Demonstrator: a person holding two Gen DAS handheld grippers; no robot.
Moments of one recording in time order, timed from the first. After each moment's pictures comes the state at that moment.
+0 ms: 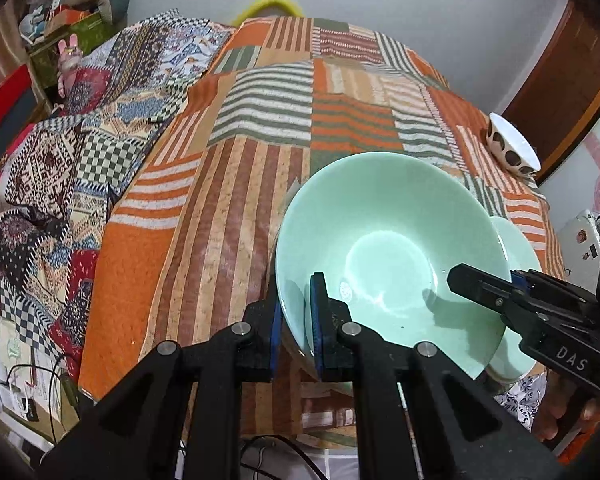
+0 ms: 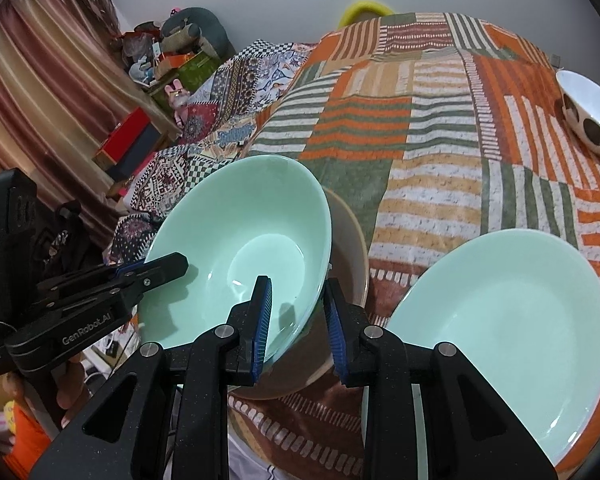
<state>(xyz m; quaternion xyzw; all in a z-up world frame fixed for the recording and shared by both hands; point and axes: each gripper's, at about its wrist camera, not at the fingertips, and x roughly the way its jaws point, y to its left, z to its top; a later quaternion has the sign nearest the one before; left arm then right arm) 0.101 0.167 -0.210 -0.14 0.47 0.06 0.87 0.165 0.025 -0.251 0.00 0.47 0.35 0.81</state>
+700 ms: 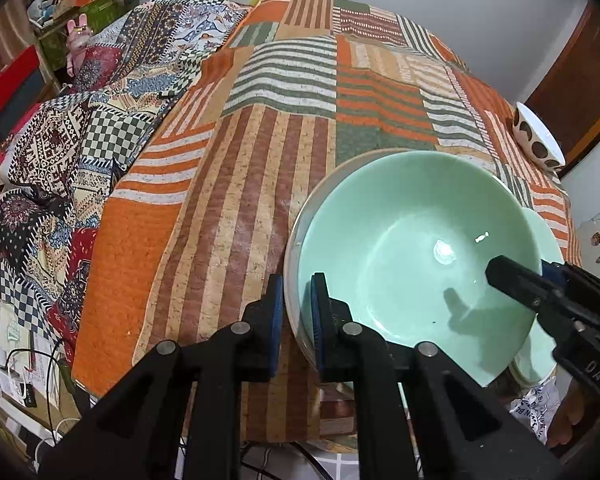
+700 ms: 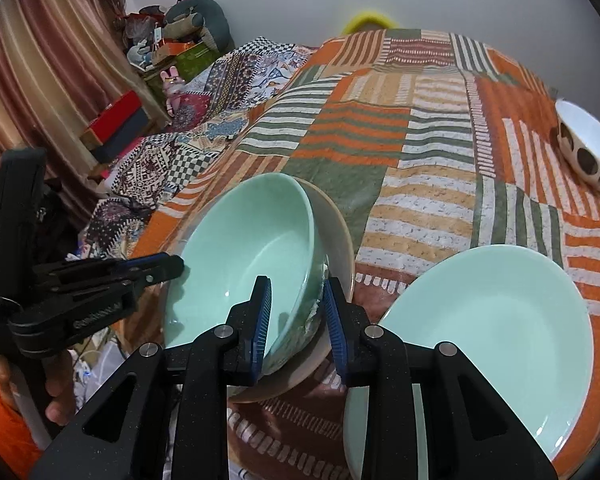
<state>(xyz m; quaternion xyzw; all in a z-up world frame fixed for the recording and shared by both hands) 0.108 0.172 -0.236 -0.15 0.50 0.08 0.85 0.164 0.031 -0.252 -0.04 0.46 0.34 0.82</state>
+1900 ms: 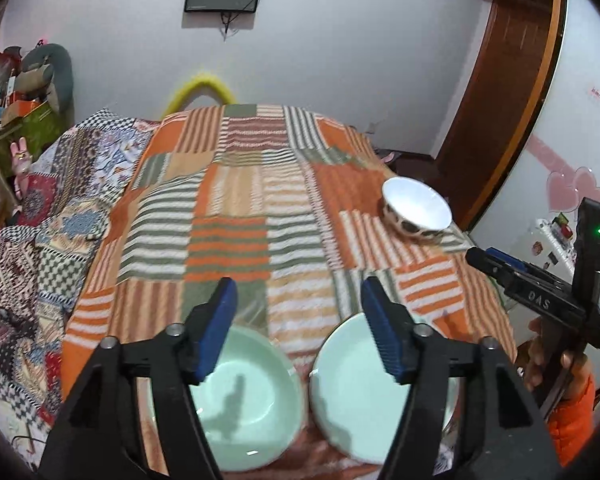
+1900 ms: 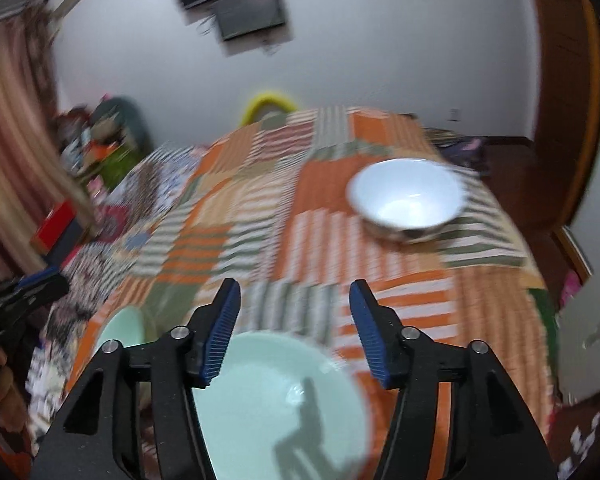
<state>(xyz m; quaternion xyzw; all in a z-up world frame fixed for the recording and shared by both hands) 0.150 0.059 -0.100 -0.09 0.35 -0.02 0.93 0.217 -0.154 -0.168 0.04 0.35 0.18 0.92</state>
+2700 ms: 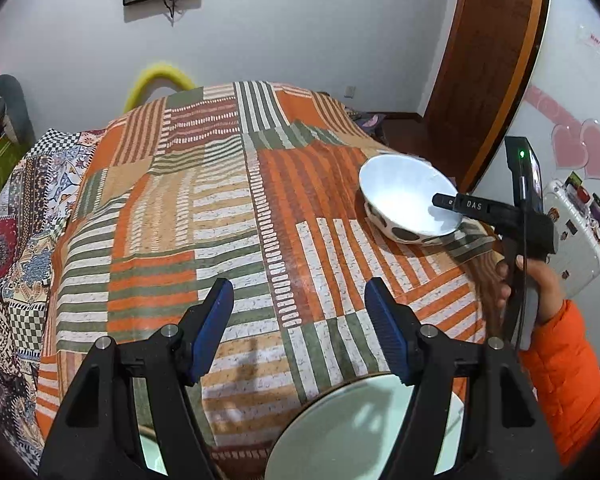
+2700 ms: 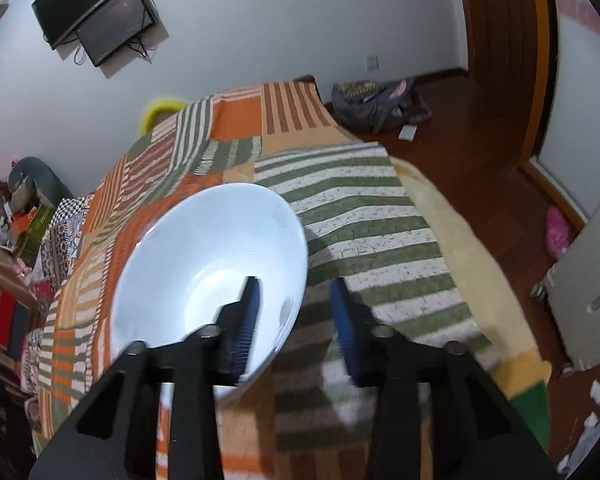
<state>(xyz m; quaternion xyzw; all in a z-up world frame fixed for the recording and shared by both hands) 0.280 -0.012 -0.141 -0.02 0.41 -0.06 0.91 0.389 -0.238 -0.235 0.13 0.42 0.10 0.89</state>
